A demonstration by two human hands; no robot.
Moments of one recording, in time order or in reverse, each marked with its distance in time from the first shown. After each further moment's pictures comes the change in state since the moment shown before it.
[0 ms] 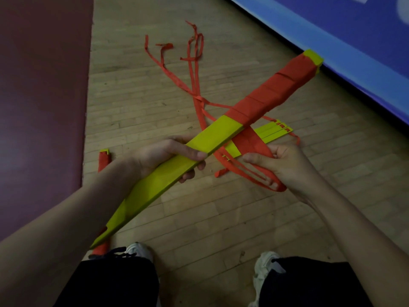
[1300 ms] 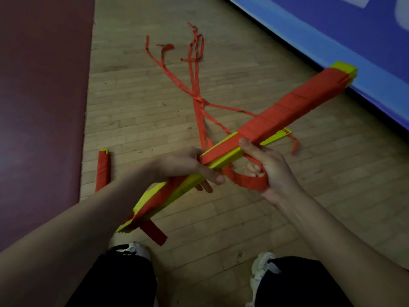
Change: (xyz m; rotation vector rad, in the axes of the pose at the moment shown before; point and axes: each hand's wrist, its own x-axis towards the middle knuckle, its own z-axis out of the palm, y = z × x) left_hand 0.020 -0.004 0.024 0.386 0.054 -0.075; right_hand 0.008 0.004 0.031 0.629 0.092 0.086
